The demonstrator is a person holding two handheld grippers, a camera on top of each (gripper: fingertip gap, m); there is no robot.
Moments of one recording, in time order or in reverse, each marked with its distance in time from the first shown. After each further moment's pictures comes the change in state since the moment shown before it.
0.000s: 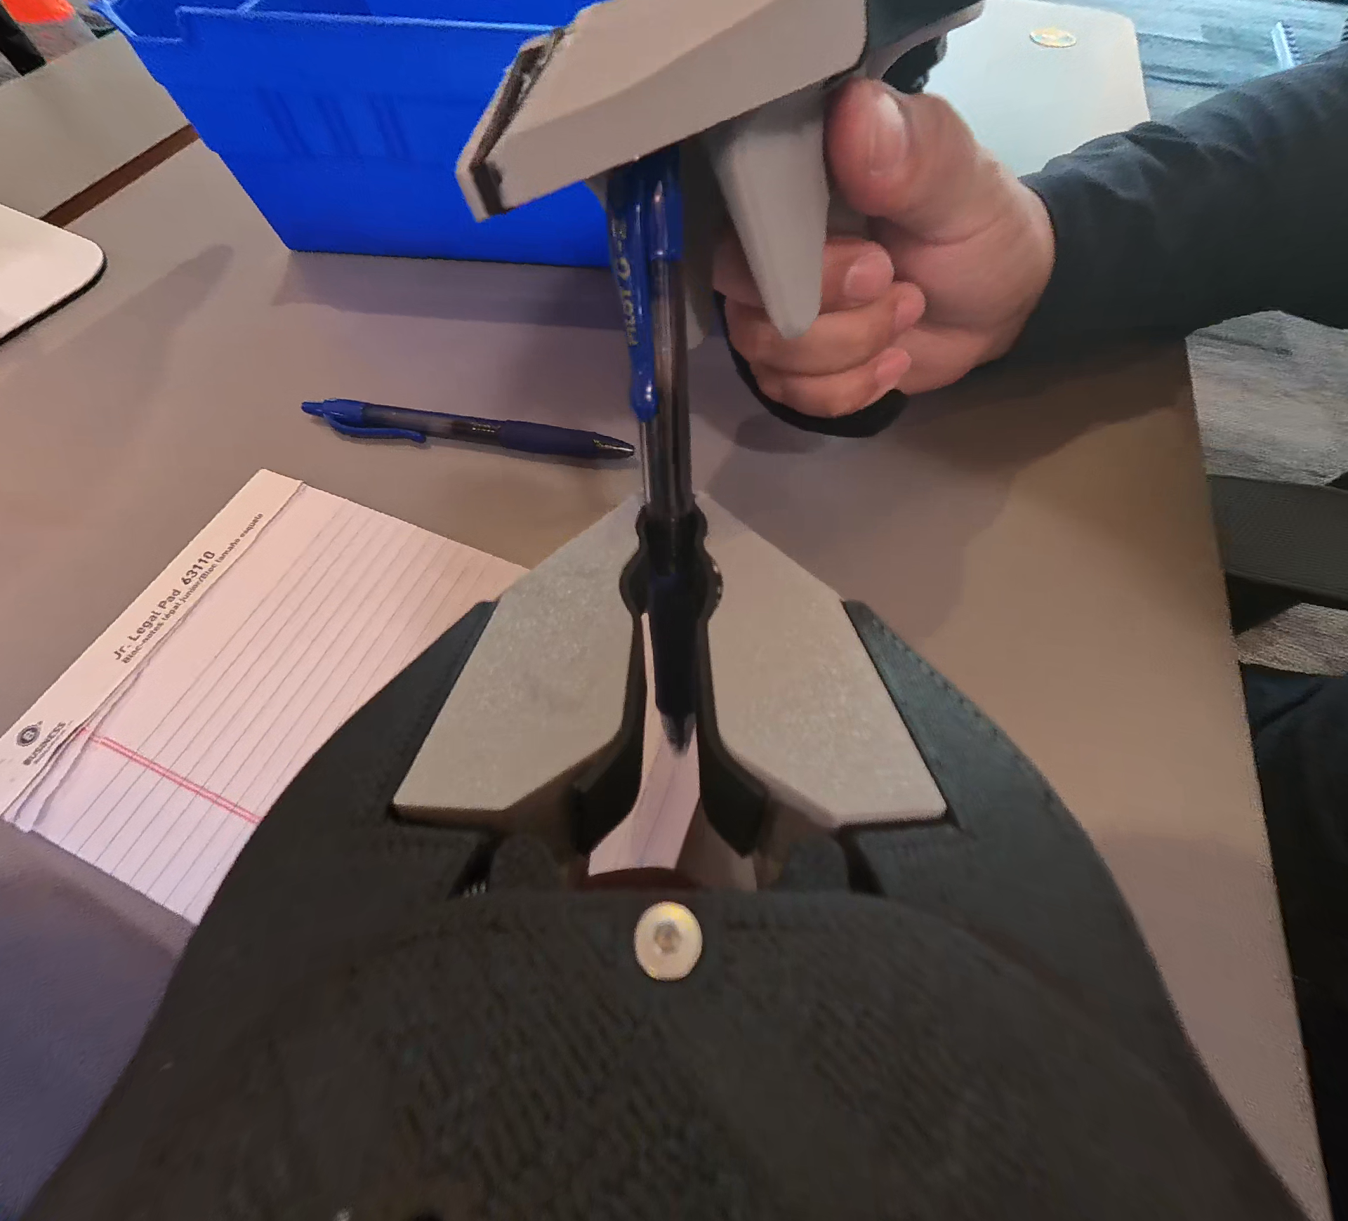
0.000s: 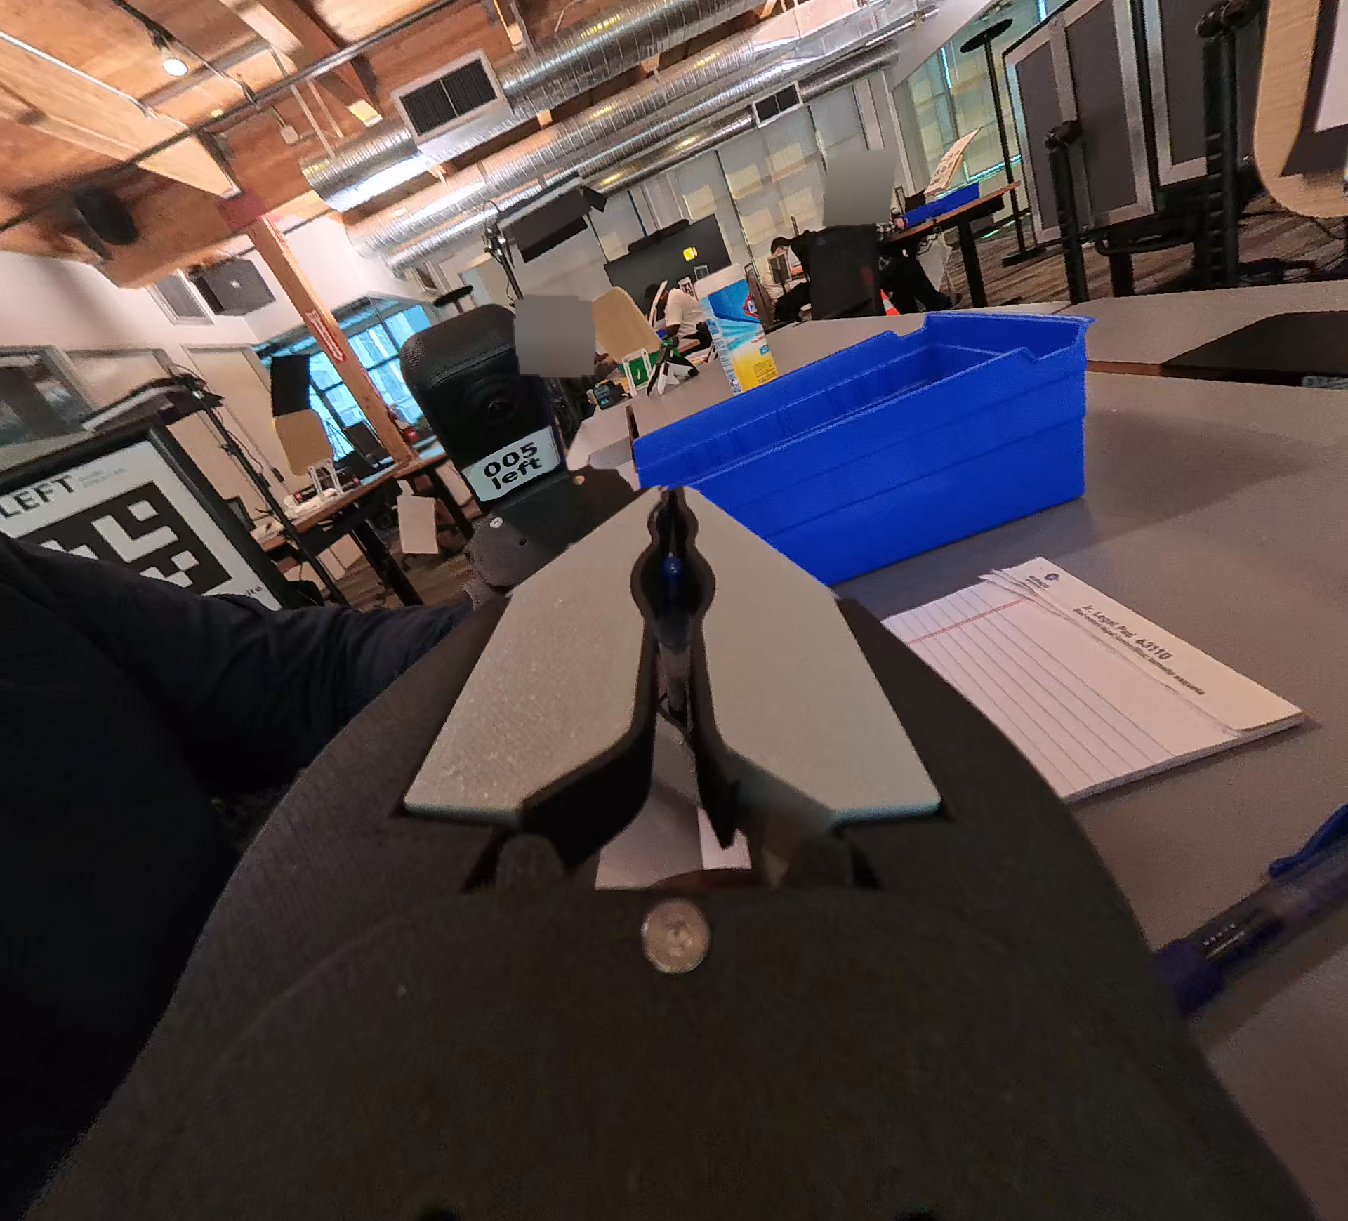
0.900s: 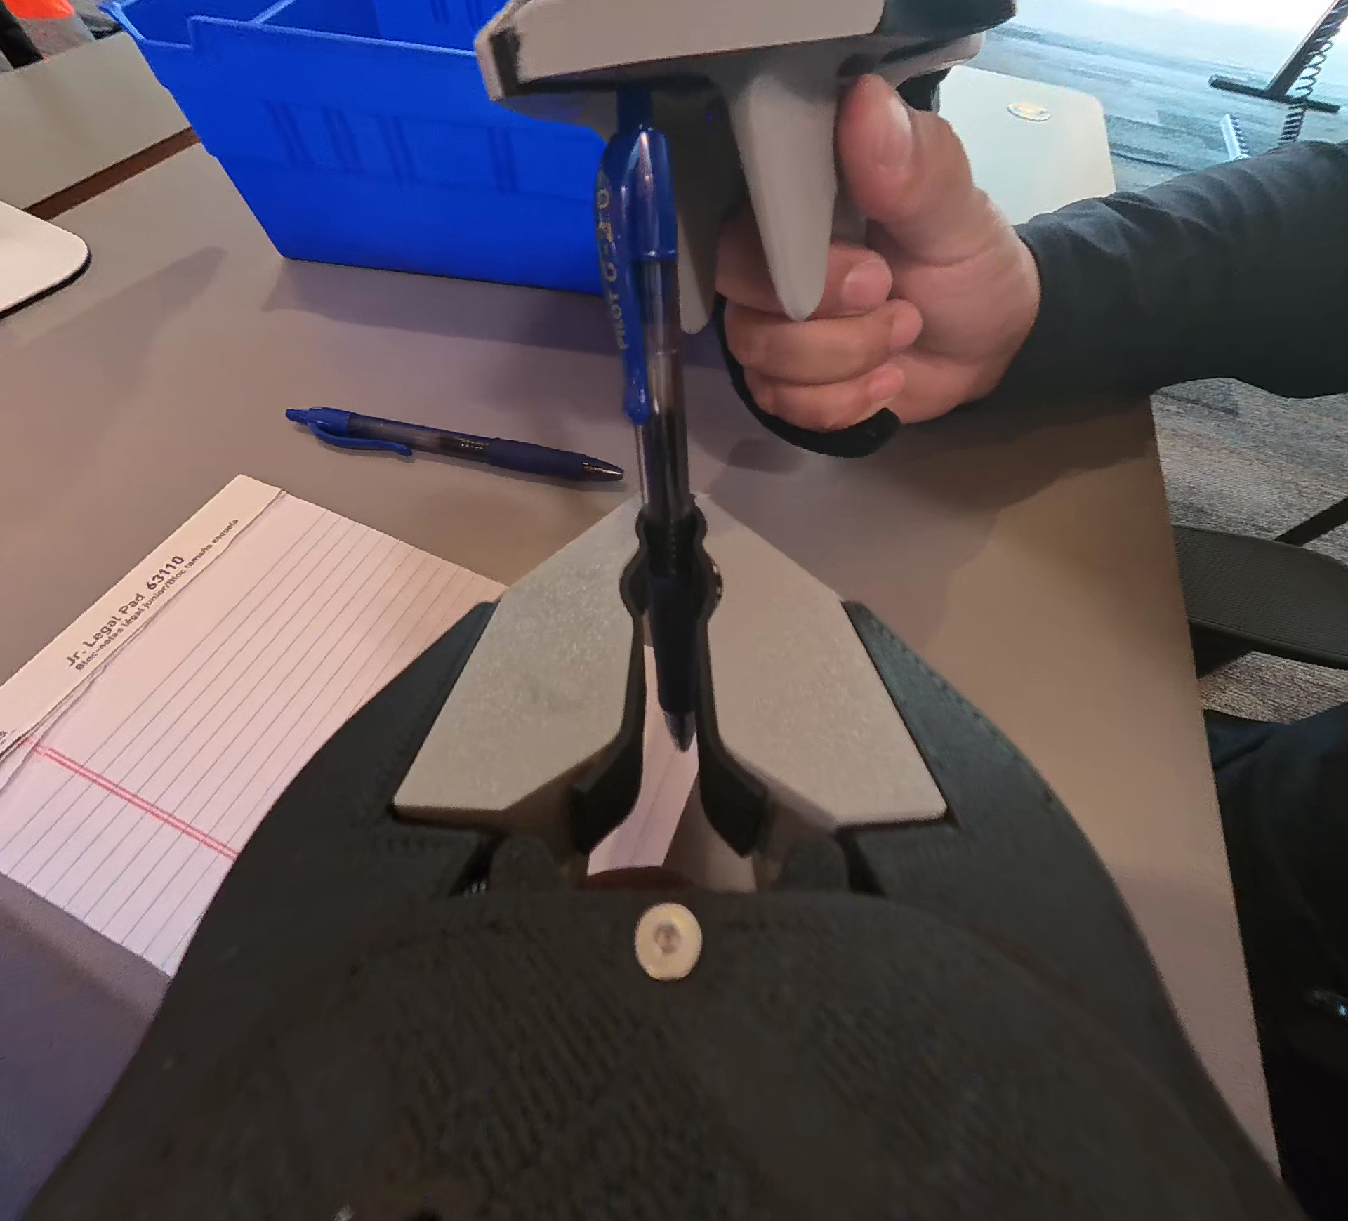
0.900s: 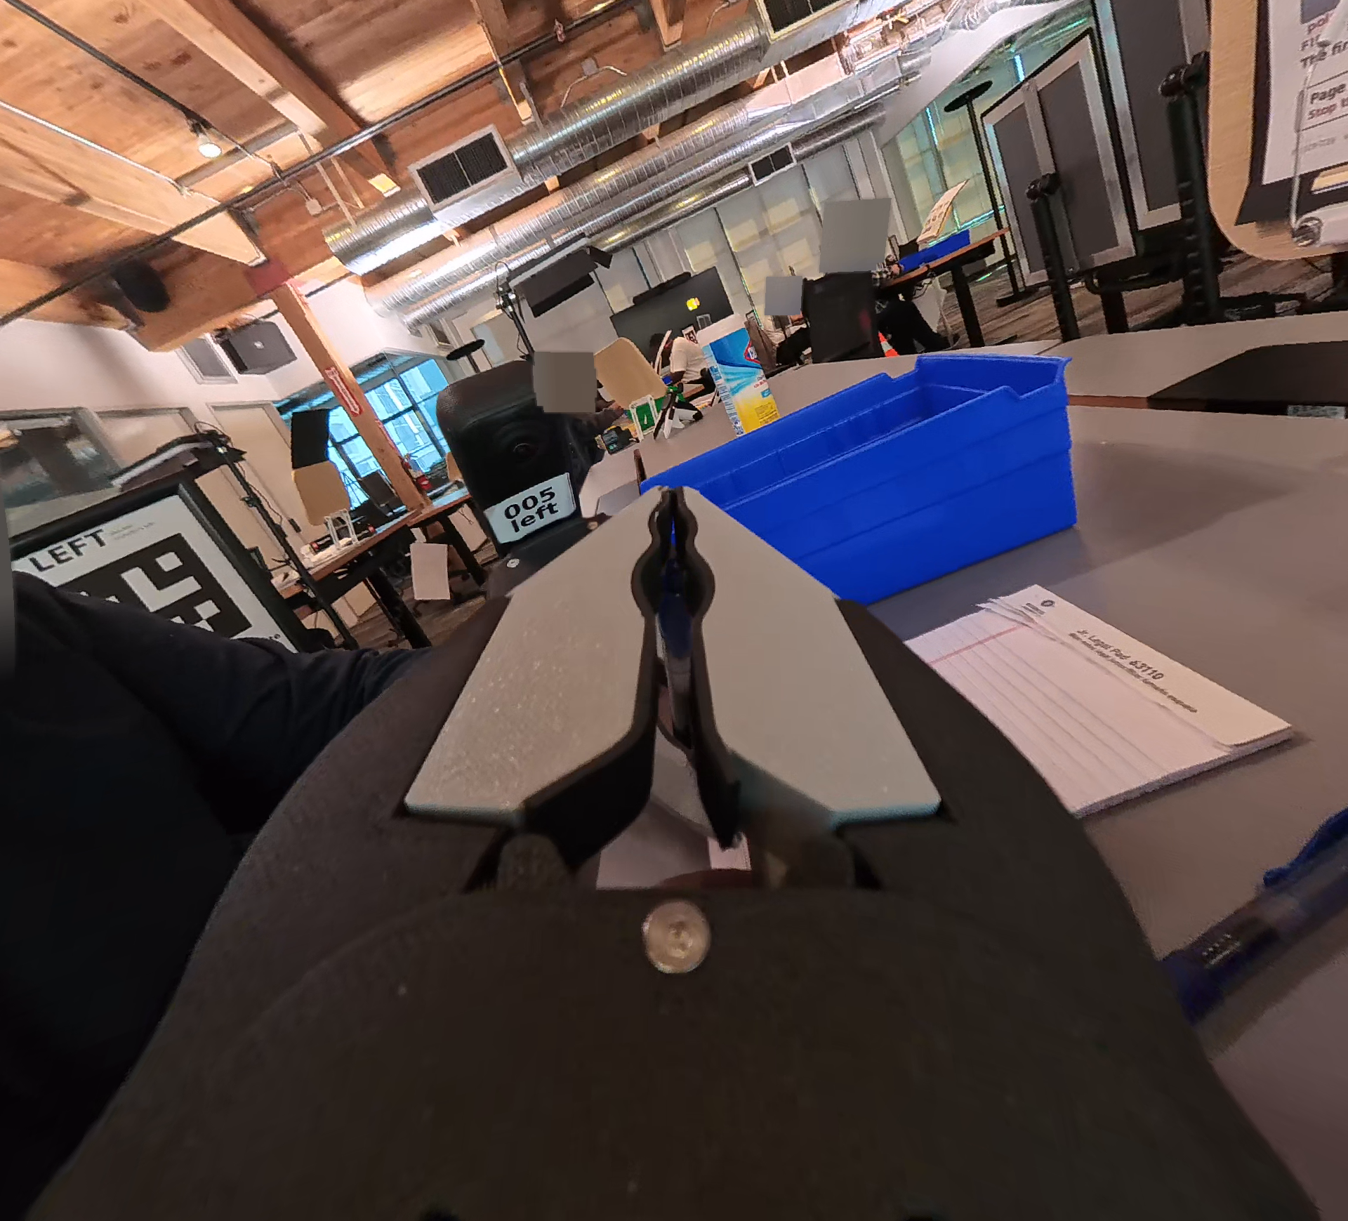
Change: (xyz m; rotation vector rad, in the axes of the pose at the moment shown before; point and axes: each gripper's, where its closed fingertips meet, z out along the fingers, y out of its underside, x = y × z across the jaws) left arm 0.002 -0.007 0.002 0.047 0.012 -0.059; right arm 0.001 -0.014 -0.007 0.072 -0.006 0.037
